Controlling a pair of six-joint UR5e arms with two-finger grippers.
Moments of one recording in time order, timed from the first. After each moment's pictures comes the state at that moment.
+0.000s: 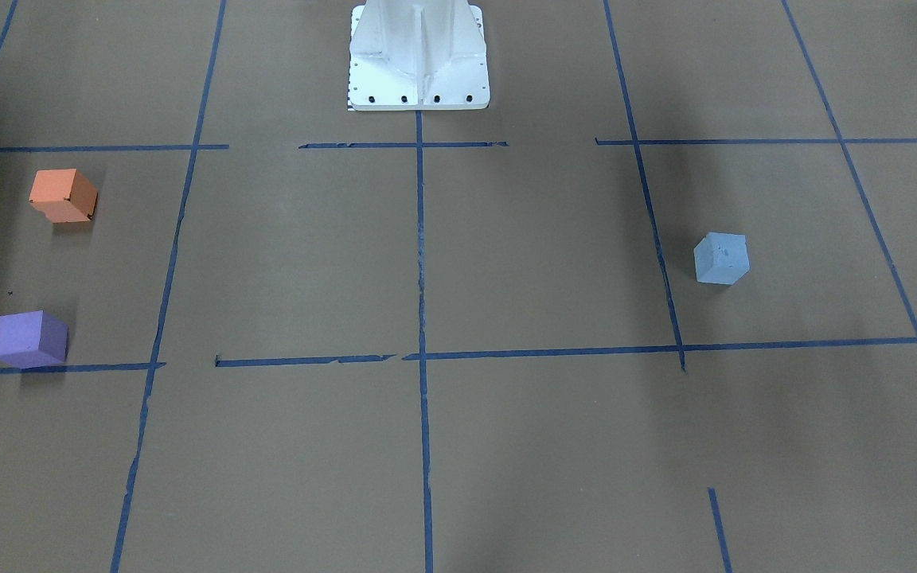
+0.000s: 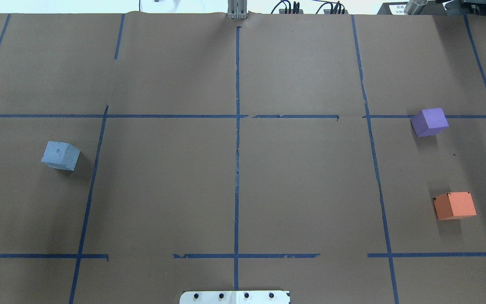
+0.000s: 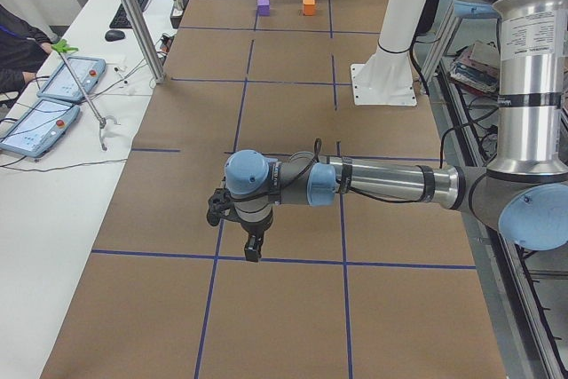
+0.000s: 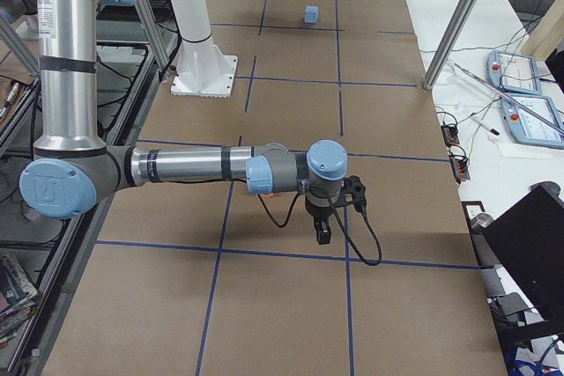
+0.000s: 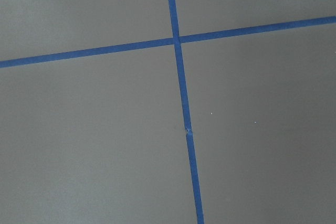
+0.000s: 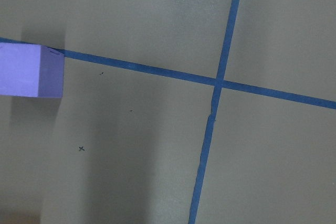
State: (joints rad) left arm -1.56 -1.48 -1.74 -1.49 -2.36 0.13; right arm 1.49 -1.62 1.69 -1.52 2.34 -0.05
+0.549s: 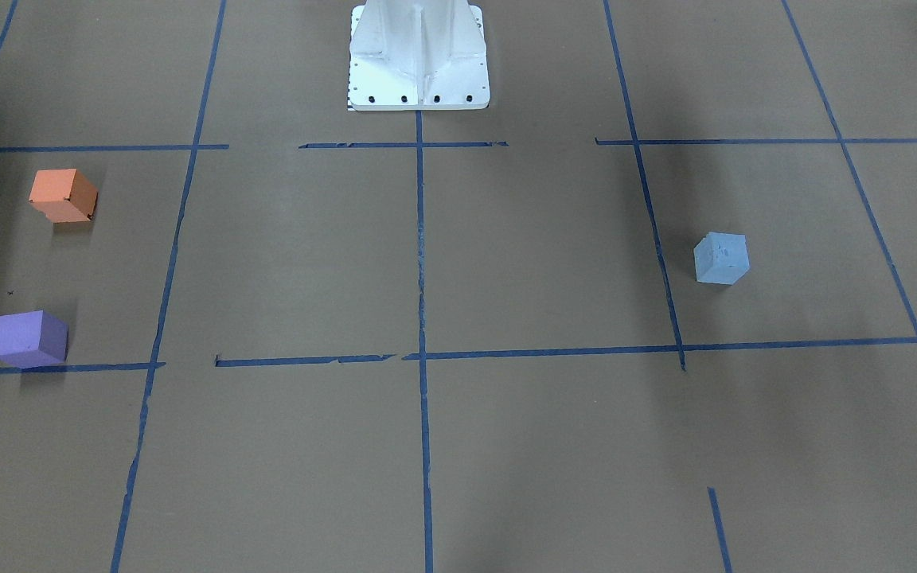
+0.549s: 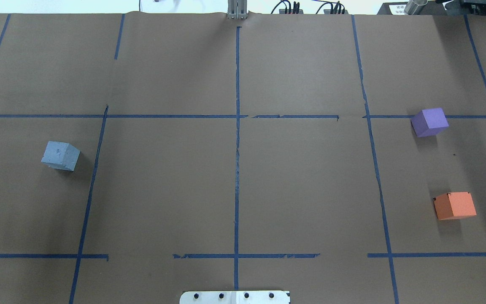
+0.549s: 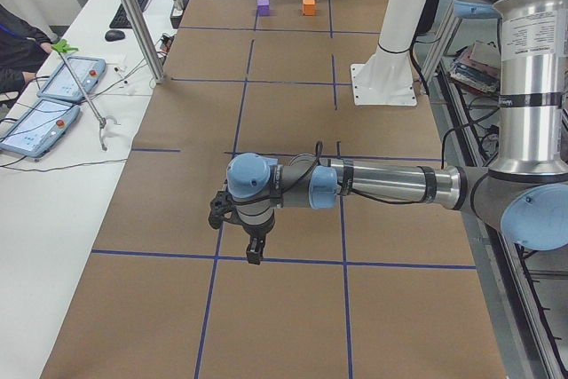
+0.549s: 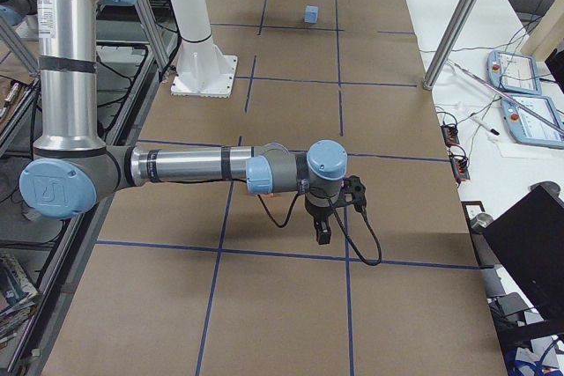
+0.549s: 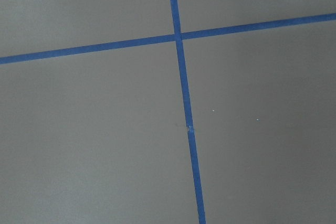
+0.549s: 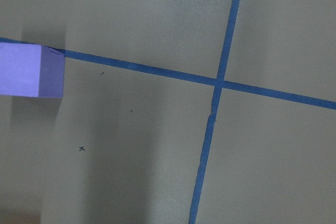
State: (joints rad) left arm -1.56 -1.48 -1.73 -1.51 -2.35 0.13; right arm 1.49 -1.62 1.69 -1.52 2.34 -0.05
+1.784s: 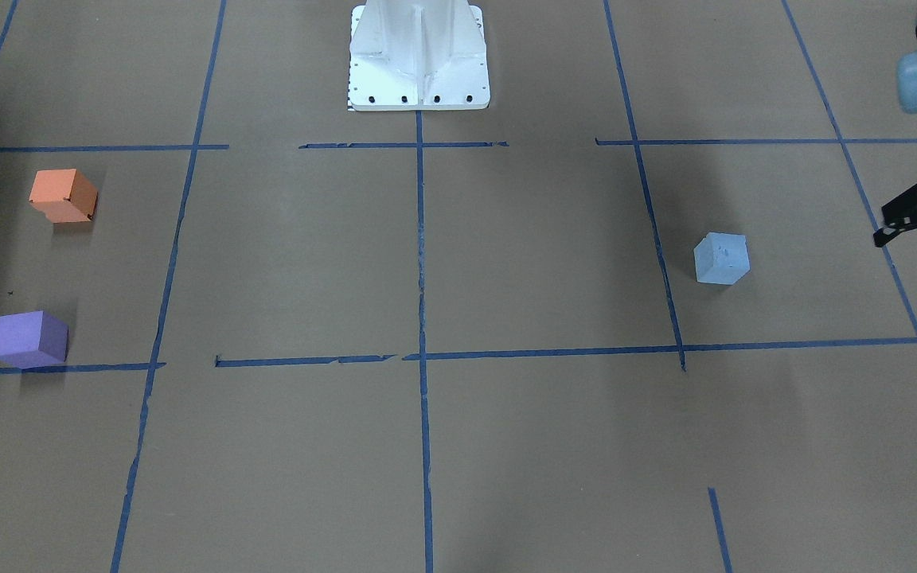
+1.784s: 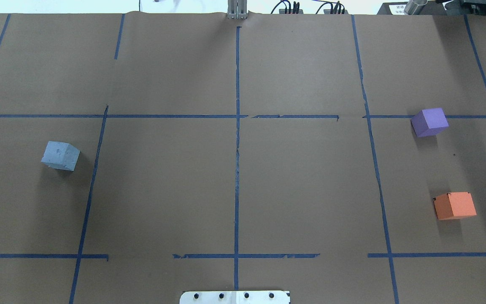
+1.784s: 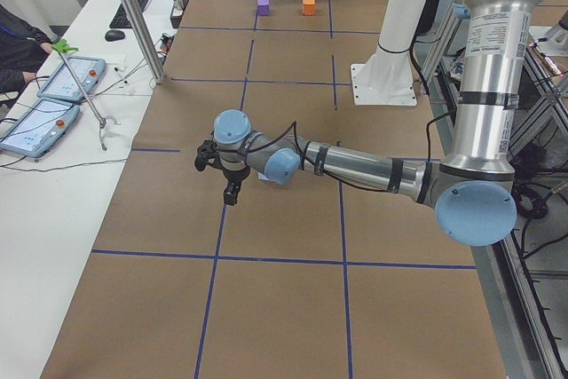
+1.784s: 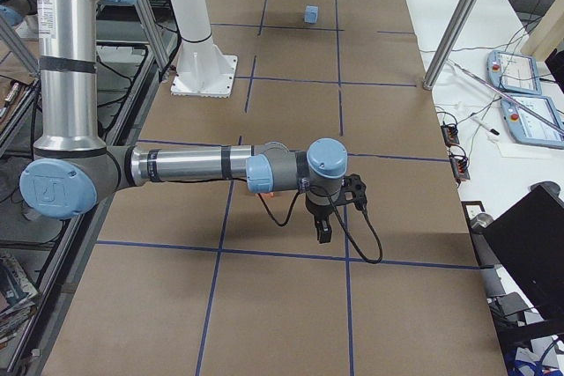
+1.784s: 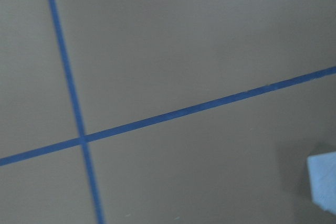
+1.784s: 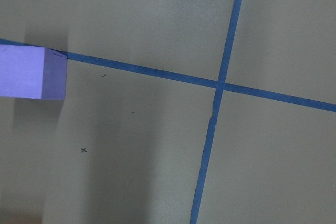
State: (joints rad) left arm -1.22 -1.62 -1.69 -1.94 -2.35 -0.46; right arm 1.49 -1.62 1.70 -1.52 2.34 -0.05
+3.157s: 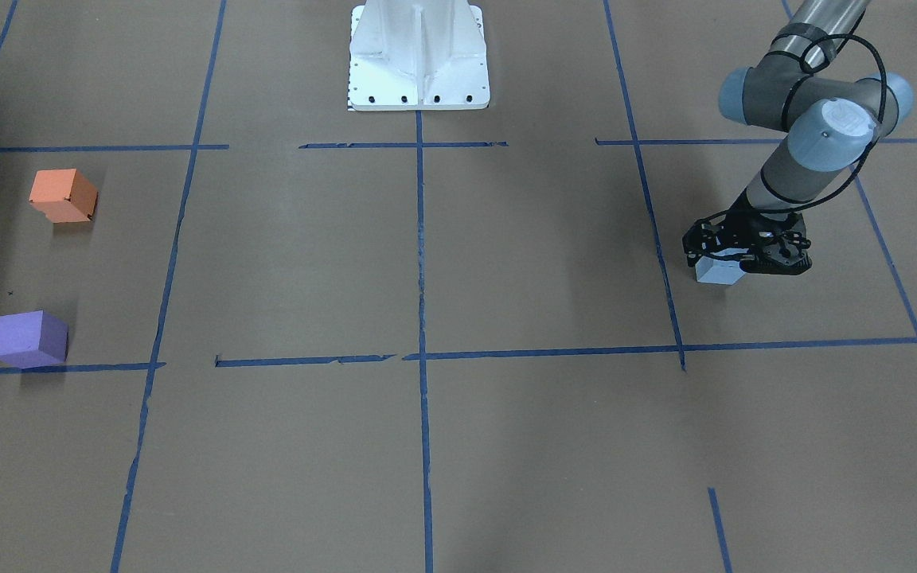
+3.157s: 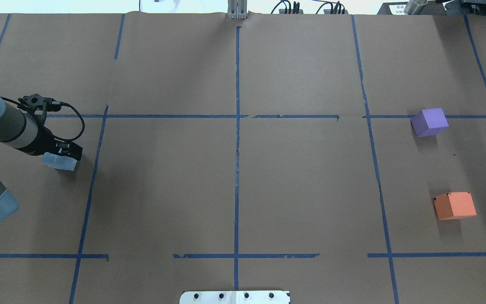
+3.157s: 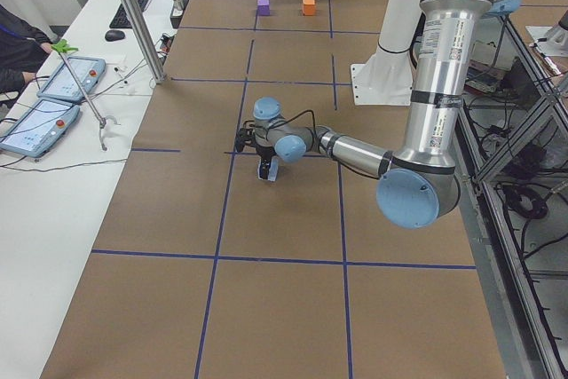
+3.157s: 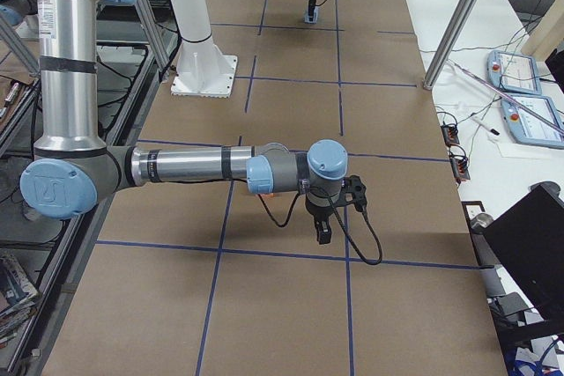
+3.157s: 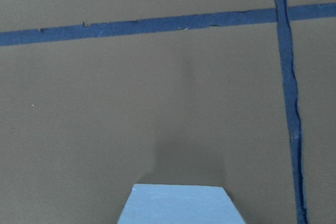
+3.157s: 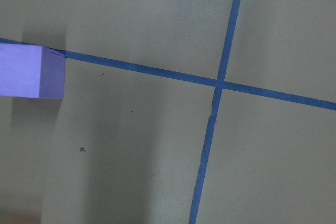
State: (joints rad) left arm -0.81 -1.68 -1.65 -2.03 -2.06 -0.86; right arm 1.49 -1.62 1.69 -1.52 2.34 -0.05
